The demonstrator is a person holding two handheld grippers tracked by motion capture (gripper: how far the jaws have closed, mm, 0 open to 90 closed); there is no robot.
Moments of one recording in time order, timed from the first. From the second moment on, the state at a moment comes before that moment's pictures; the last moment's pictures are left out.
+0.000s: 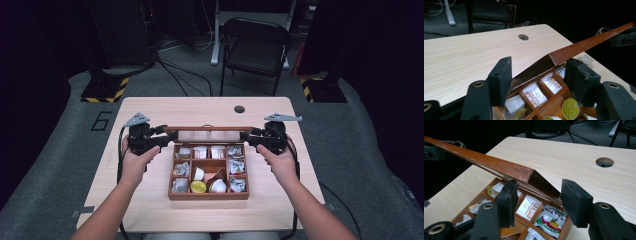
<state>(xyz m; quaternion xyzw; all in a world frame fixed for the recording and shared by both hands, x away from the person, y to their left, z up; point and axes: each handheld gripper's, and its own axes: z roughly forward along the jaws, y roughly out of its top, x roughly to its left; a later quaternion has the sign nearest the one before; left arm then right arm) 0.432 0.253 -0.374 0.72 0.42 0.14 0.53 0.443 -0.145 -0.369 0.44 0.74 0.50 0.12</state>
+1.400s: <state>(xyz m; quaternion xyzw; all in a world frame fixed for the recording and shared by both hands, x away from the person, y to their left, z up) 0.372 0.261 -0.422 0.74 0.41 0.14 0.51 0.381 -0.158 -0.414 0.42 0.75 0.49 0.13</state>
